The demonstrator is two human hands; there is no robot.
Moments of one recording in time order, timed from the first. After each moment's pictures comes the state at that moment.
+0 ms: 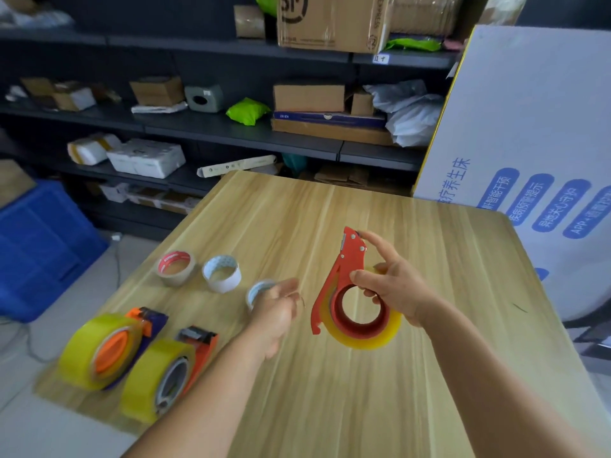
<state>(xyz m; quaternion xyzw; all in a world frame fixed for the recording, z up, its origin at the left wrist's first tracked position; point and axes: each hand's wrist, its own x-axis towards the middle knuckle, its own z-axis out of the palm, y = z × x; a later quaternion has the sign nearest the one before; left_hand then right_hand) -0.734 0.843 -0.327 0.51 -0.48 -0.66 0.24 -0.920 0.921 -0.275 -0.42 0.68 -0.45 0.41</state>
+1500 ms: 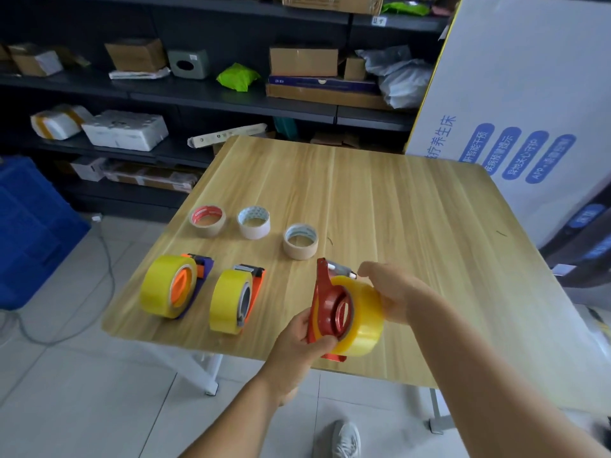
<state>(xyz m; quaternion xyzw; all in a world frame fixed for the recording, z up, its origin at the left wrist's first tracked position) -0.563 0.943 -0.391 0.30 -0.55 -0.77 0.15 -0.738 0.975 -0.297 -0.08 0.75 -0.42 0.50</state>
